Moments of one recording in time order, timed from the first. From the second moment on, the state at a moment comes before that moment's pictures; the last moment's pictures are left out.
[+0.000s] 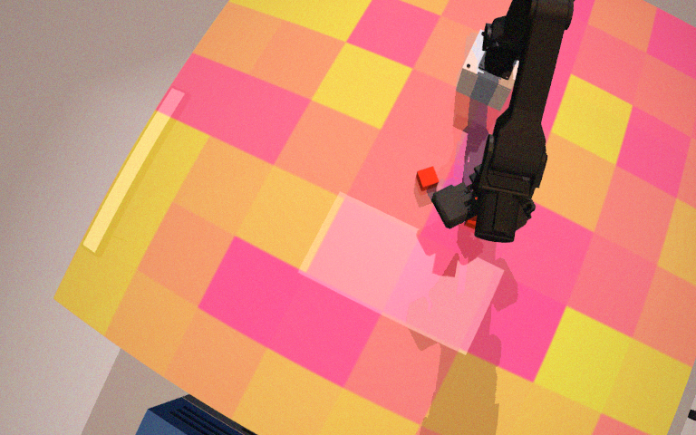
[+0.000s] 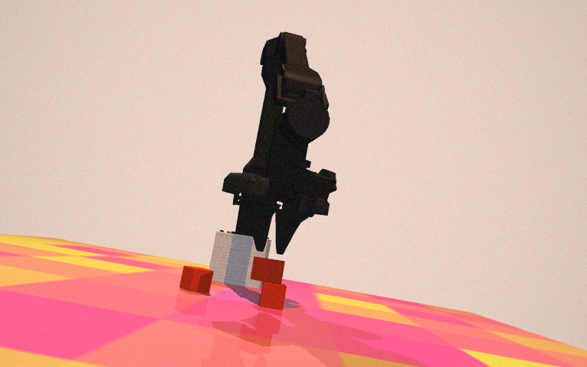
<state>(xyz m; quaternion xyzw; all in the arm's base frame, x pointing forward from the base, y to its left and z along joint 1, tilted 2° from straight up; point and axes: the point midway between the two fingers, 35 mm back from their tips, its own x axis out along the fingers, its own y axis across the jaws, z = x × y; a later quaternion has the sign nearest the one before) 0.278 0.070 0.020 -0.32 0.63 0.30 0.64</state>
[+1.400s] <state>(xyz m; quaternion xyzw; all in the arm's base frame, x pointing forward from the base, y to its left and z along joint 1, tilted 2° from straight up) 0.264 -0.025 0.065 0.21 0.66 -0.22 0.69</state>
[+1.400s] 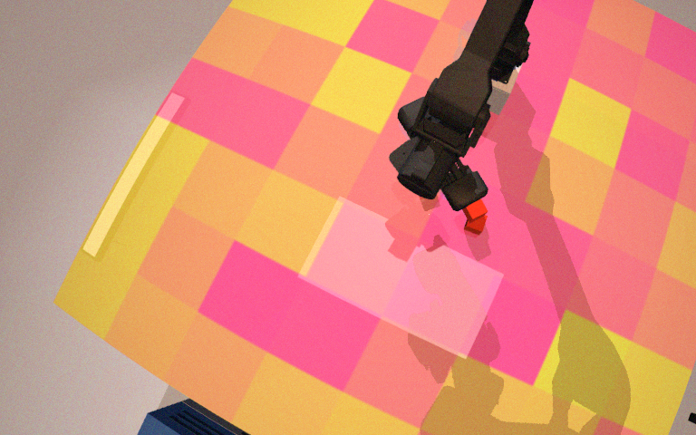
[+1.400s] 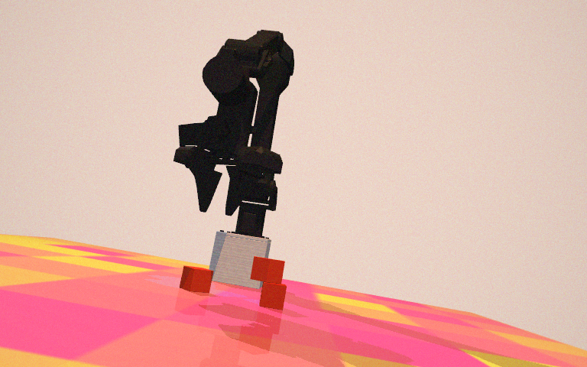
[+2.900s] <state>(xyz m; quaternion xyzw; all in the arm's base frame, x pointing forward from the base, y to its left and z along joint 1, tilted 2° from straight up) 0.270 -0.036 -0.017 0.27 0.63 -0.27 0.68</state>
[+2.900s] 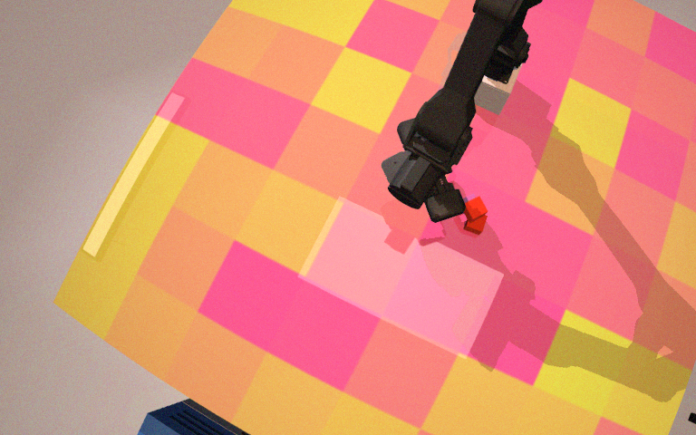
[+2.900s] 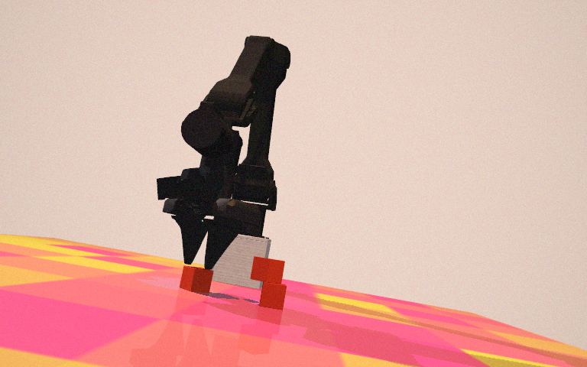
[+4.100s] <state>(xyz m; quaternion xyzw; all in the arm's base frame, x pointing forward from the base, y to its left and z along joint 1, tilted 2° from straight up) 0.269 -0.038 -0.020 0.27 0.63 -0.27 0.68</state>
